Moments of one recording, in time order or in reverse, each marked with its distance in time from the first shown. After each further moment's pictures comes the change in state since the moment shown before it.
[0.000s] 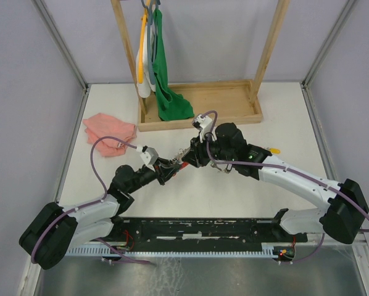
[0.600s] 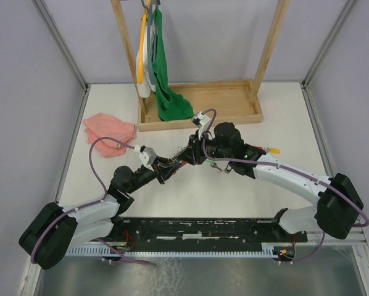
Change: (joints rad) left arm -0.004 -0.003 -0.005 0.063 0.000 -0.007; right arm -0.023 0.063 -0.038 0.183 -0.078 0.132
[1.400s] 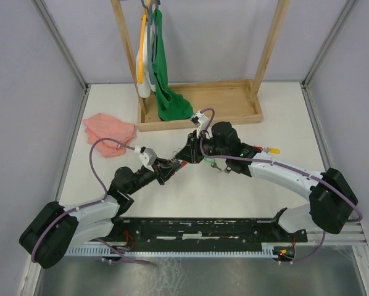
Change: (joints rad) left arm -0.006 0.009 -0.017 0.002 -0.025 -0.002; right arm -0.006 0.058 -0.001 0.055 -0.024 0.064
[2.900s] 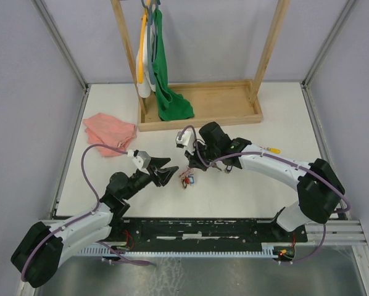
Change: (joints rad) left arm -0.024 -0.211 -0.034 -0.188 -0.137 0.006; right arm 0.011 0.134 0.138 -0.475 0.007 -0.792
